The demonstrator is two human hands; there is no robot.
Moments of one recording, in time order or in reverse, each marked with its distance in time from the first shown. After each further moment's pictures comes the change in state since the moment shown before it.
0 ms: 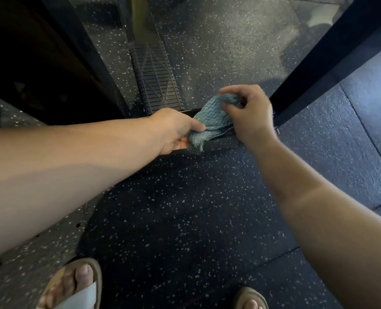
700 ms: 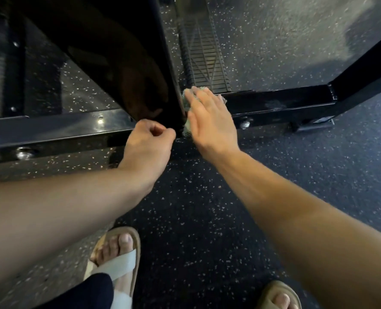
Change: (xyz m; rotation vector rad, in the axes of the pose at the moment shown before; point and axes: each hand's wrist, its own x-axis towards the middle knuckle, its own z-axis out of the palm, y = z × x) left_hand -0.061 -0.077 -0.072 0.166 0.629 0.170; right_hand -0.057 -0.020 0.126 -0.413 -0.332 -0.460
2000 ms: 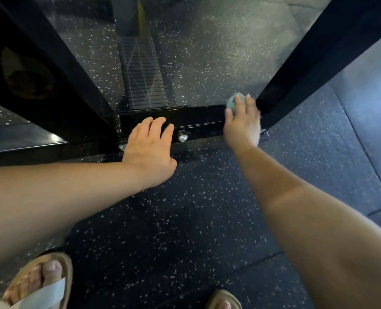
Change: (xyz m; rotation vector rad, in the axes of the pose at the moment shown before) left_hand -0.006 0.027 0.090 1.052 -0.234 0.732; right_hand -0.019 0.162 -0.076 -0.139 0.102 0.543
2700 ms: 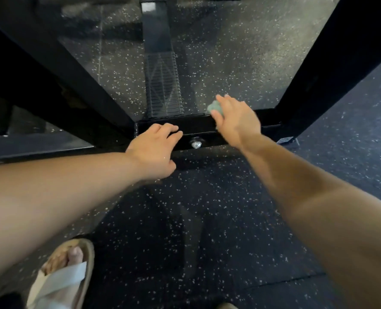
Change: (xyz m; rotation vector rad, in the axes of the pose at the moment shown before) left_hand 0.006 -0.001 -0.029 0.173 -0.184 0.002; right_hand 0.033 -0.021 0.007 -0.073 -0.164 -0.449
